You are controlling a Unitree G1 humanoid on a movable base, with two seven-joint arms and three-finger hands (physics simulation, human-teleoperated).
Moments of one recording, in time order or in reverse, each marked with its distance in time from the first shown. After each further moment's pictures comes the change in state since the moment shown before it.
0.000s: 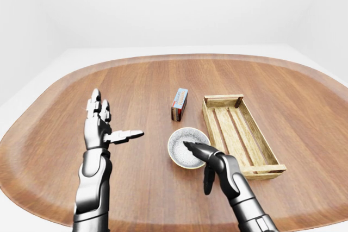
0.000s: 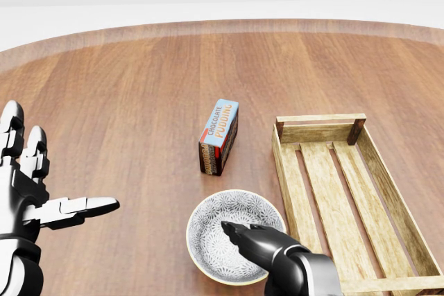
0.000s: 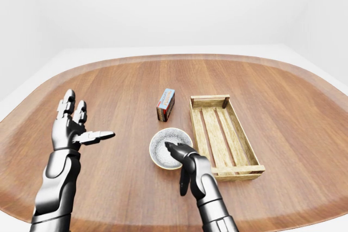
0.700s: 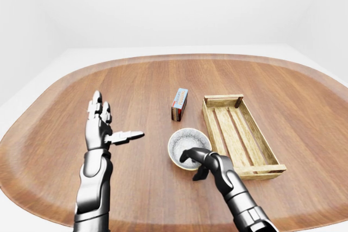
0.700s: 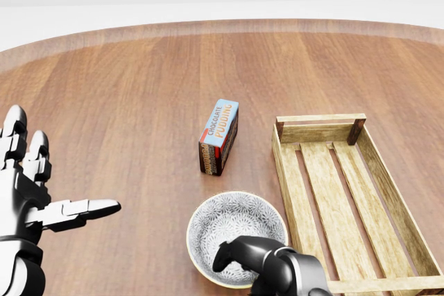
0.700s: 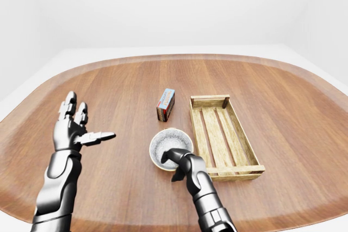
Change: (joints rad) left arm 0.003 -0.002 -0.003 0.016 0.004 0.000 0.003; right arm -0.074 0.021 0.012 0.202 0.053 0.000 -0.057
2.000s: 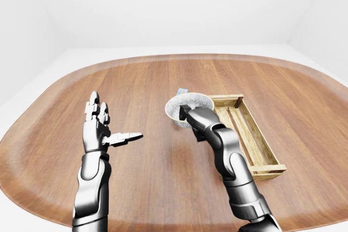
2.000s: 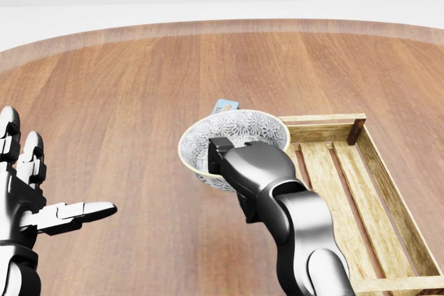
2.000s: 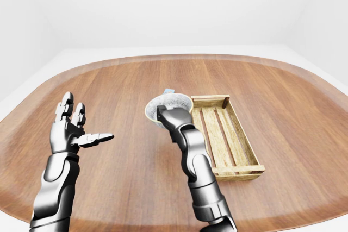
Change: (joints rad) left arm 0.024 -0.005 0.010 -0.036 -0.008 0.000 -0.002; right arm -0.112 0.048 -0.015 -0.471 -0.275 0.000 0.057
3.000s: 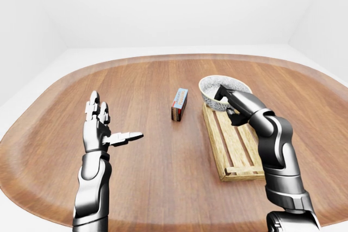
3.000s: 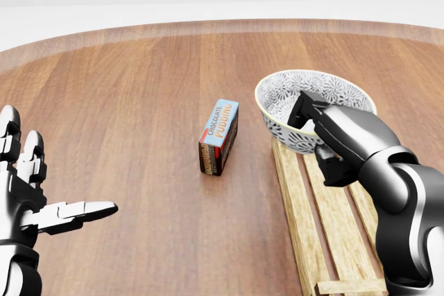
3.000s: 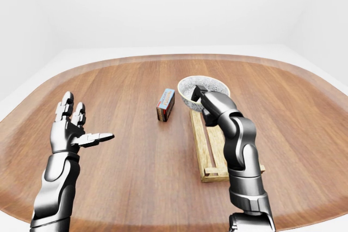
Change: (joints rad) left arm -0.002 -0.002 -0.004 -0.003 0.005 0.000 0.005; right arm -0.049 -0.291 -0.270 -0.093 0.357 0.000 0.000
